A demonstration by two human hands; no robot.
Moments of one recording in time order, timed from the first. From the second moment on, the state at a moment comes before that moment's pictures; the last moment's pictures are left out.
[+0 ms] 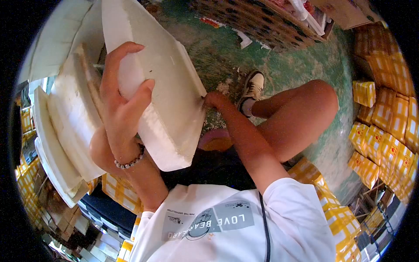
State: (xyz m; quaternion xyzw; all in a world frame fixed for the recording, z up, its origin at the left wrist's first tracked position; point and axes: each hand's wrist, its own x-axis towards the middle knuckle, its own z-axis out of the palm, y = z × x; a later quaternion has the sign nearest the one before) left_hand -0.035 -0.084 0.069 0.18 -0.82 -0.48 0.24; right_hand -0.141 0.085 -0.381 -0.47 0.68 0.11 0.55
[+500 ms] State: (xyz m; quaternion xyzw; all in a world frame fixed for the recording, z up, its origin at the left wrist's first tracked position) left_hand -0.038 -0.086 0.066 0.19 -0.81 -0.49 0.24; right_hand -0.129 0.108 -0.294 -0.55 0.64 0.17 0.51
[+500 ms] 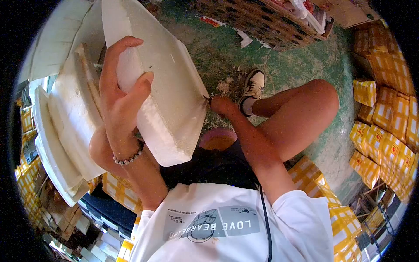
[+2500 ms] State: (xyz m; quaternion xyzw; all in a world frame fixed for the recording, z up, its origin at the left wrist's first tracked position) left_hand -0.040 -0.093 0.075 0.29 -0.83 -0.38 0.29; right_hand -0.046 0.176 -0.302 -0.21 0.84 -0.27 0.41
